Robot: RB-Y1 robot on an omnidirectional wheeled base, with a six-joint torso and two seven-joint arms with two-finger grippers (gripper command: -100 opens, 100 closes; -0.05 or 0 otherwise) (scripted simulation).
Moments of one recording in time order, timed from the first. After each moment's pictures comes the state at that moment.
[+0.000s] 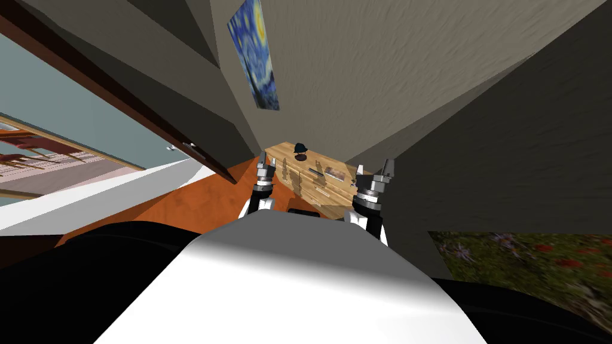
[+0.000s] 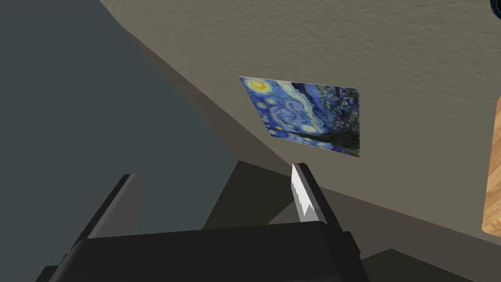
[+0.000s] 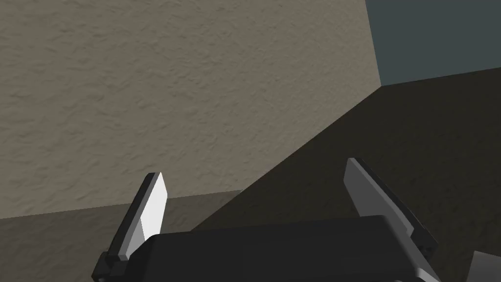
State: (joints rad) left arm 0.50 0.03 -0.07 -2.25 -0.08 -0.45 0.06; right arm 0.52 -0.03 0.00 -2.38 0.01 -0.40 -0.12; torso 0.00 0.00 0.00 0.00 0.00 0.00
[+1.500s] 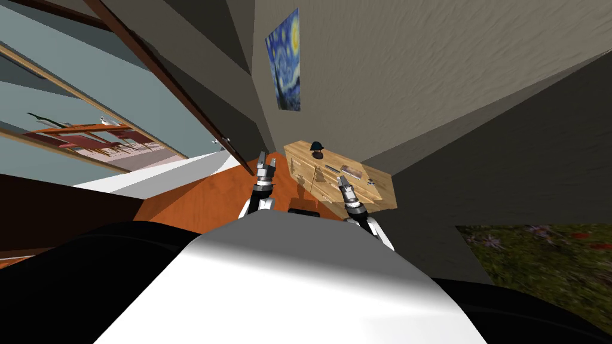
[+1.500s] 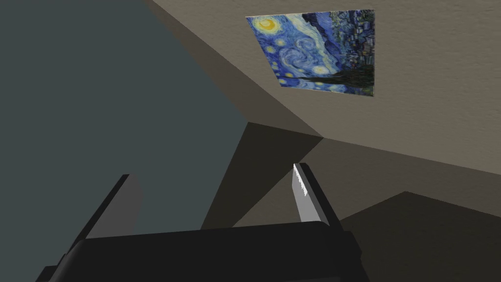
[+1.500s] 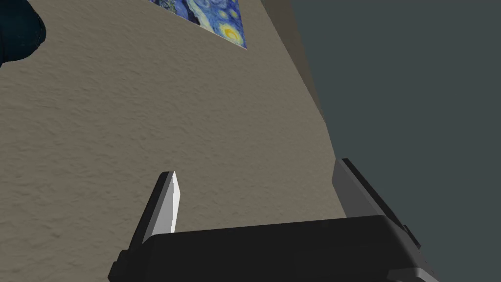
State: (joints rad) left arm 0.50 0.03 -0.07 -2.25 -0.08 -0.45 0.06; right arm 0.53 -0.44 0.11 -2.12 0.23 -0.61 -0.09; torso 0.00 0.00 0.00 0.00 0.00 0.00
